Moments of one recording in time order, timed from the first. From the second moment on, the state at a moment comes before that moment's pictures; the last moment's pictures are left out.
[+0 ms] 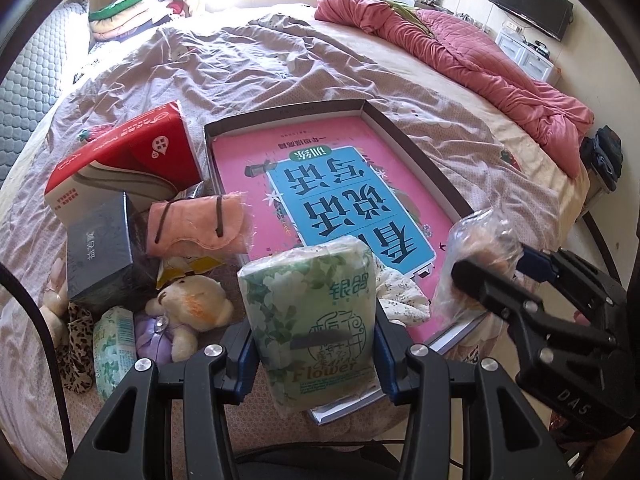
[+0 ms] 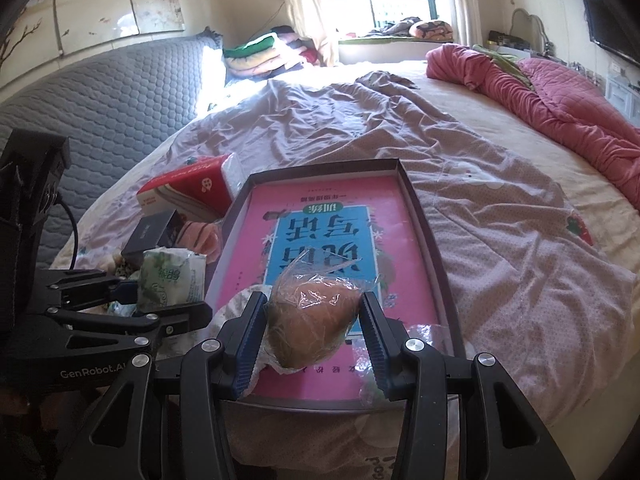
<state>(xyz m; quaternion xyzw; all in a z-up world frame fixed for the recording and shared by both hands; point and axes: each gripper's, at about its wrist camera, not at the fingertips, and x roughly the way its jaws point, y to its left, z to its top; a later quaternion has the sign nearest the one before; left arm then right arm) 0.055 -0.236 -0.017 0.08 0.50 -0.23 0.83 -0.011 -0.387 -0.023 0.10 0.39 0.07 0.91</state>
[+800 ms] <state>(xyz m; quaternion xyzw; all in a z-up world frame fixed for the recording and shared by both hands) 0.066 -0.245 -0.036 0.08 0.53 -0.23 0.81 -0.010 -0.377 -0.048 0.05 0.43 0.06 0.90</state>
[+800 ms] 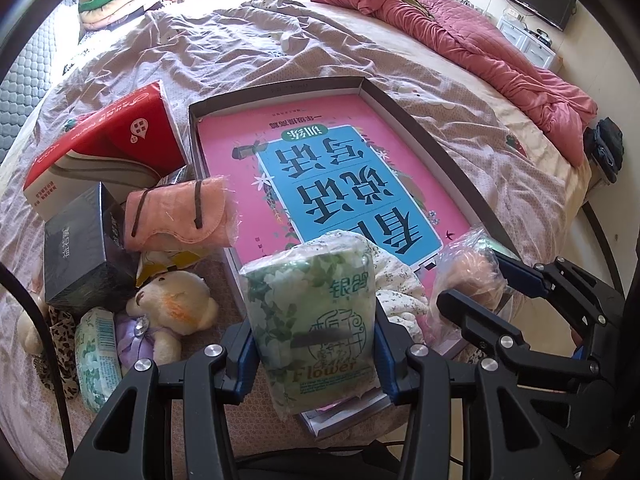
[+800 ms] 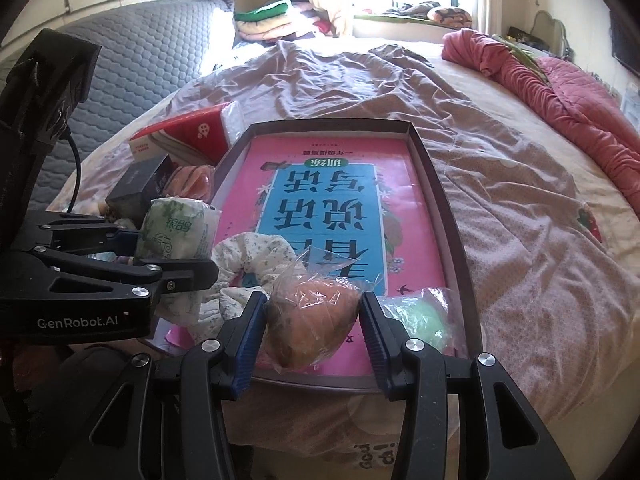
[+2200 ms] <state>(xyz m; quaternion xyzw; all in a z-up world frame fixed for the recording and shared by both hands) 0.070 -0.248 -0.048 0.09 0.56 -0.23 0.79 -0.005 -0.371 -0.054 0.00 0.42 0.03 0.91</state>
